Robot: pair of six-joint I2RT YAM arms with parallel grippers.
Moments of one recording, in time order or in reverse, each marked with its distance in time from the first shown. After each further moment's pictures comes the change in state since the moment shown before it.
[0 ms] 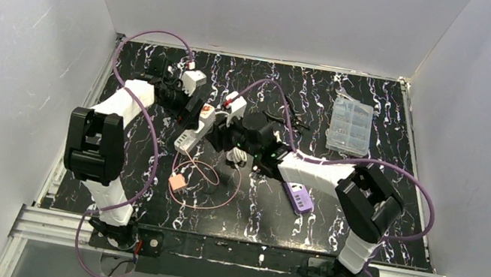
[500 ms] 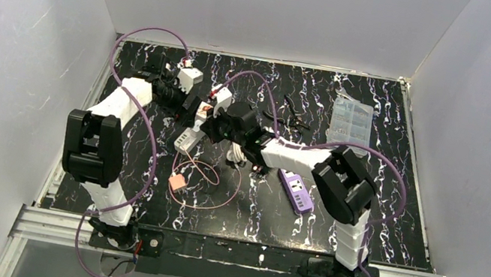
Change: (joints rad) left arm 0.008 -0.016 0.031 -0.060 -0.072 -0.028; right arm -0.008 0.182 0.237 -0.103 -0.016 0.012
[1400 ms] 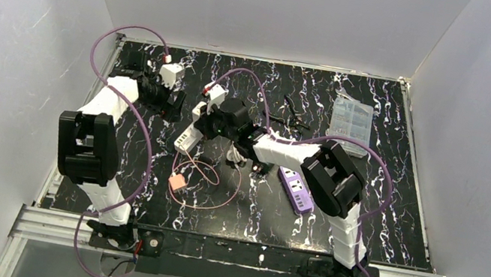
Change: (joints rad) left arm 0.118 -0.009 -0.005 -0.008 -0.002 -0.009; right arm -0.001 0.126 0.130 -0.008 -0.035 0.004
